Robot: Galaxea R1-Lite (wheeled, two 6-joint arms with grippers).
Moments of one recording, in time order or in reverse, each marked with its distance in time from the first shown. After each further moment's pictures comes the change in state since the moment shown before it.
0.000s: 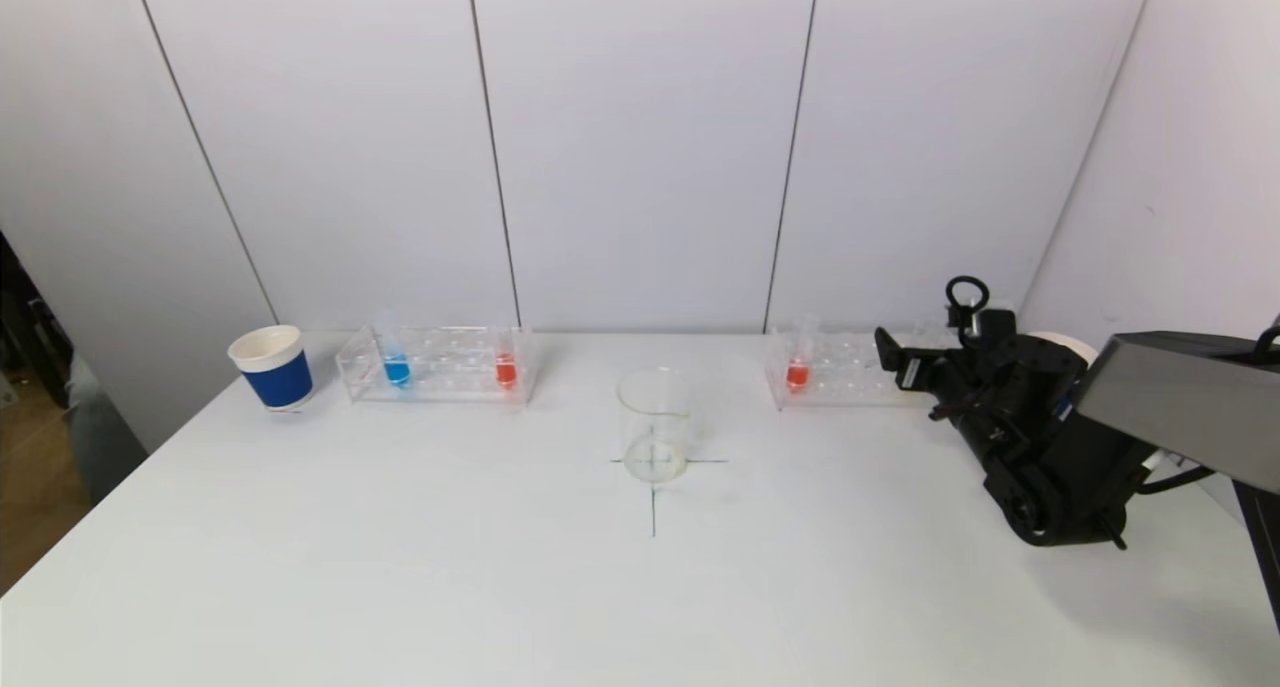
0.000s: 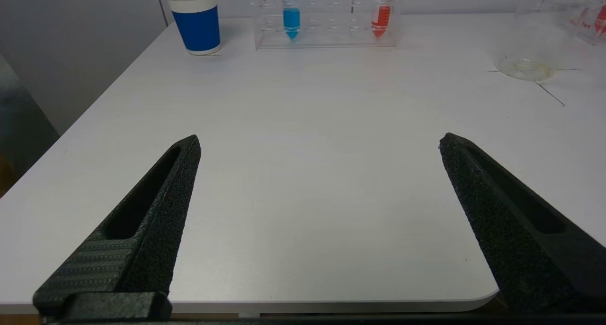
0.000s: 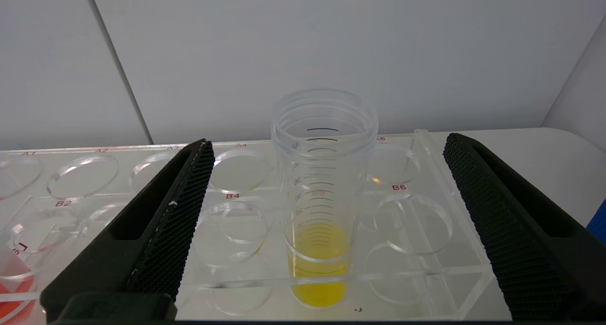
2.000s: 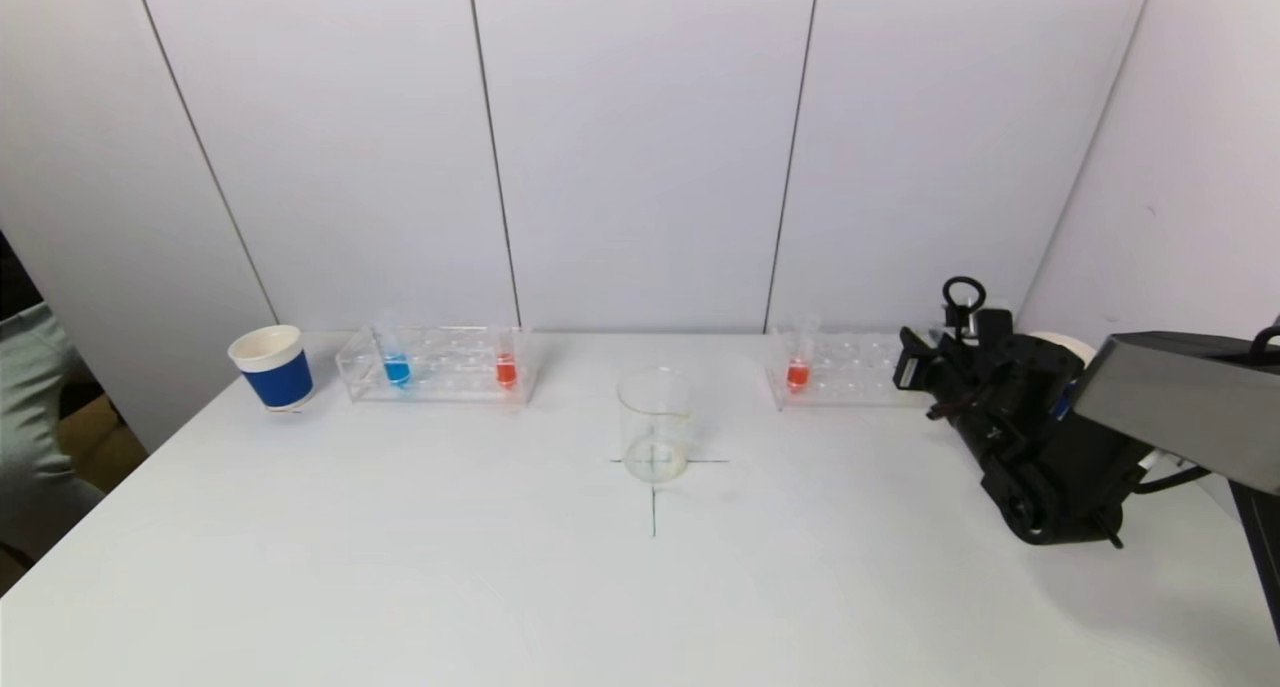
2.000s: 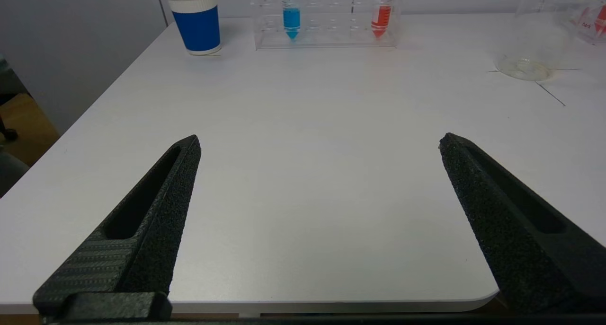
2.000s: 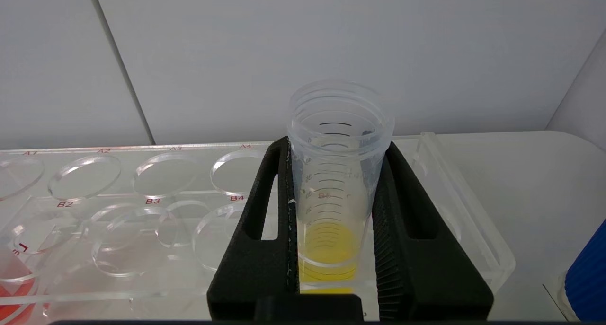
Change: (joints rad) left arm 0.000 0.000 0.000 0.000 0.000 0.000; right arm 0.000 0.006 -0.010 0.000 0.000 -0.007
